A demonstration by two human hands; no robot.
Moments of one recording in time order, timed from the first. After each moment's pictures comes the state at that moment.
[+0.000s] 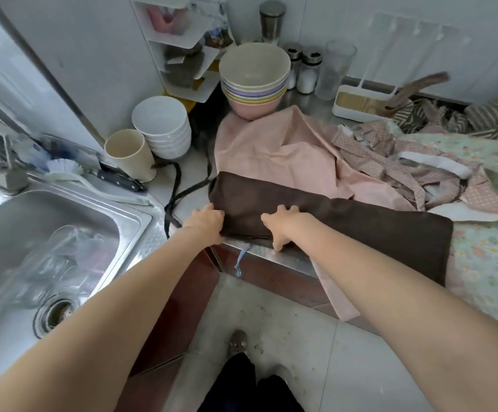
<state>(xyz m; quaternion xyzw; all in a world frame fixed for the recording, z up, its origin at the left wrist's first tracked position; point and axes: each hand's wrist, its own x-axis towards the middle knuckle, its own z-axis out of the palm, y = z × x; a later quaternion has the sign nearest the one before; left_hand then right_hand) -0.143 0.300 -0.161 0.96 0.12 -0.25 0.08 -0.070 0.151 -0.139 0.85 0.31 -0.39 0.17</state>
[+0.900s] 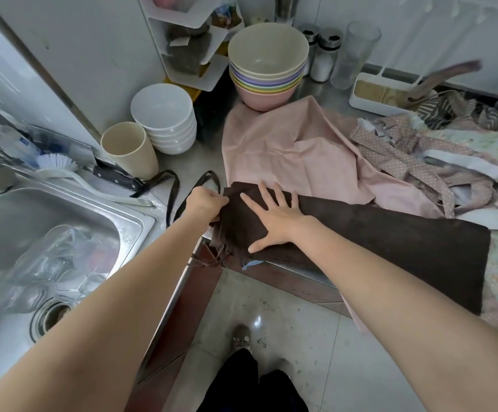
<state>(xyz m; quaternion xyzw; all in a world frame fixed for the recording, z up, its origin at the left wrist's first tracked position) -0.108 0.331 -0.171 0.76 0.43 -0.07 0.48 -0.056 0.178 -0.174 0.86 0.40 -0.31 0.07</state>
